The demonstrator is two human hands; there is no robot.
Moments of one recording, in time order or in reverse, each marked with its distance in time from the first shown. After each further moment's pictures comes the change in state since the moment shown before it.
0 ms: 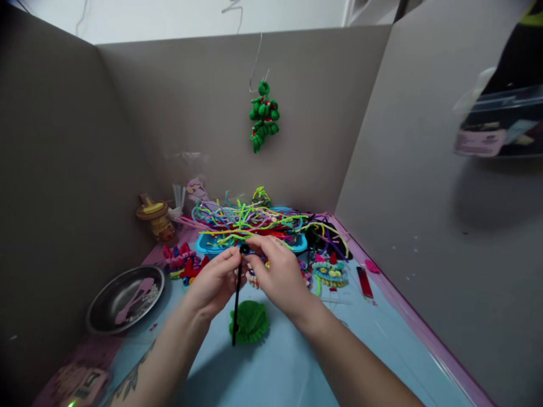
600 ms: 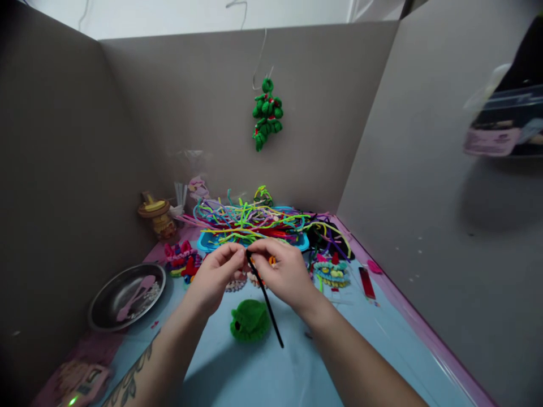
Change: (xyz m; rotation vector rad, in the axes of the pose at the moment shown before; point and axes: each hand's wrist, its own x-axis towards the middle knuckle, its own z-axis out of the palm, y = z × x) left_hand -0.001 0.002 -0.002 0.382 0.019 0.213; right_hand 0.002 0.002 -0.004 0.069 -0.028 0.023
